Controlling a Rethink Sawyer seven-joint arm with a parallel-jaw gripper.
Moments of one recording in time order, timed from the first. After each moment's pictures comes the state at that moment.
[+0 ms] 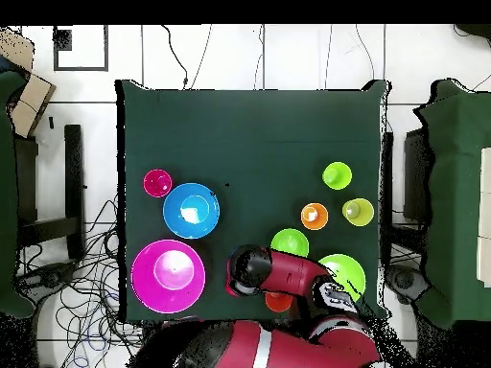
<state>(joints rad) -0.30 -0.48 -0.08 1.96 -0.10 0.40 1.91</state>
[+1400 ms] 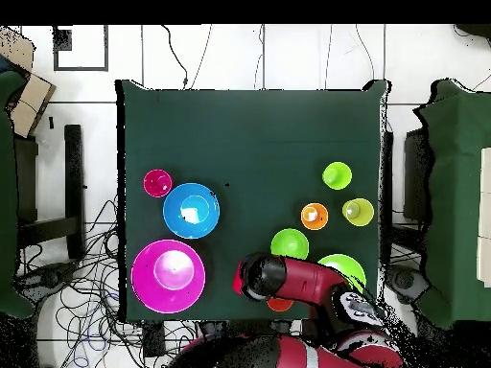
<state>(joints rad) -0.39 -0.53 -0.05 2.00 -0.20 0.37 1.91</state>
